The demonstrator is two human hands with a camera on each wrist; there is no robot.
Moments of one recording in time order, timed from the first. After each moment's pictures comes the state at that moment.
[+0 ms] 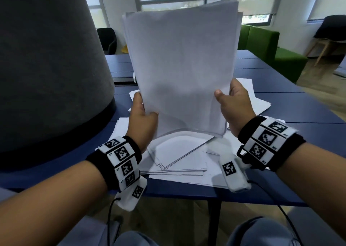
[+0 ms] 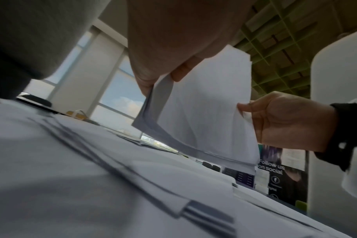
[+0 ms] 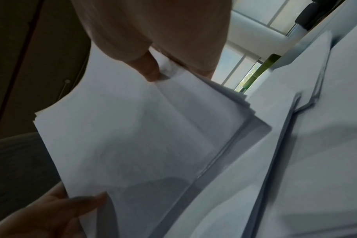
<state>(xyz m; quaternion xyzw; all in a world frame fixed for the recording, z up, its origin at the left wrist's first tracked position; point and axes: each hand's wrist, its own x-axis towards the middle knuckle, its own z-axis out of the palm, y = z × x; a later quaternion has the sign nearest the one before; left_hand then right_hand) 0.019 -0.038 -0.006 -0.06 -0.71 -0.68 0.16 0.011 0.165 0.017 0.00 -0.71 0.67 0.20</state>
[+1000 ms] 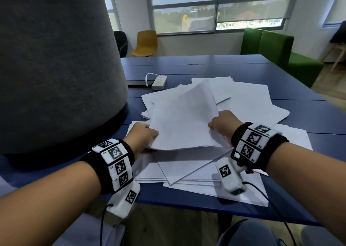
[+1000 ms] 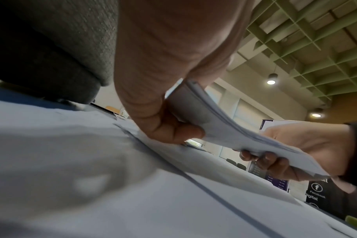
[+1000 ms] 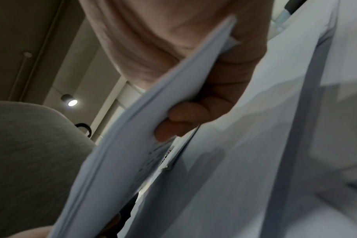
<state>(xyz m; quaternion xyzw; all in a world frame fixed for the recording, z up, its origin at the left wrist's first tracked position) -0.015 -0.095 -0.037 0.13 -0.78 -0.61 -0.05 -0.043 0.138 -0.024 -0.14 -0.86 0.48 -0.05</state>
